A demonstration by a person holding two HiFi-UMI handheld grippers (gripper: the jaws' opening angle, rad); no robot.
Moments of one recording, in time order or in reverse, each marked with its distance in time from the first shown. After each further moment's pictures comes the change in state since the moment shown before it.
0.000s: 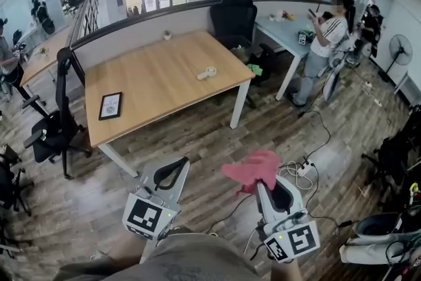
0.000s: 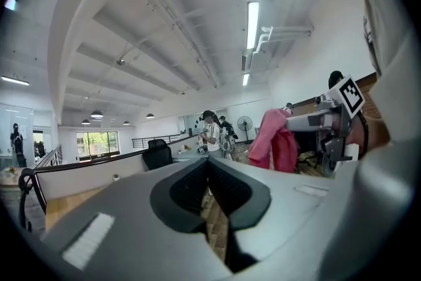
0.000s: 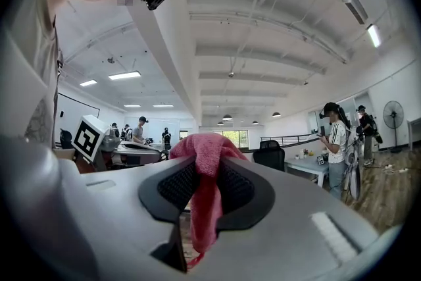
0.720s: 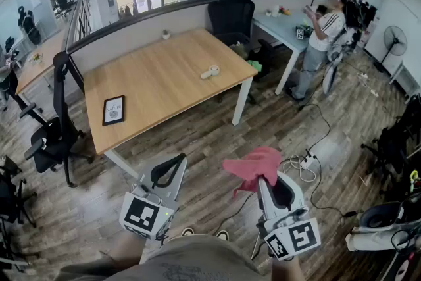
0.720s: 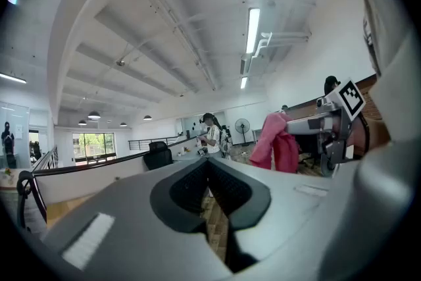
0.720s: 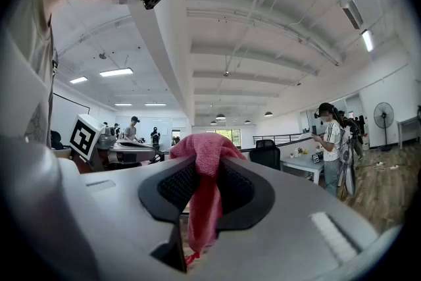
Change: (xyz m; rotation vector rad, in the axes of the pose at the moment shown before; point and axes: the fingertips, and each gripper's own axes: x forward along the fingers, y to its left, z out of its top) left arm -0.027 0.065 0.003 -0.025 -0.017 -0.031; right arm 0.042 0.047 0.007 0.010 0.009 -0.075
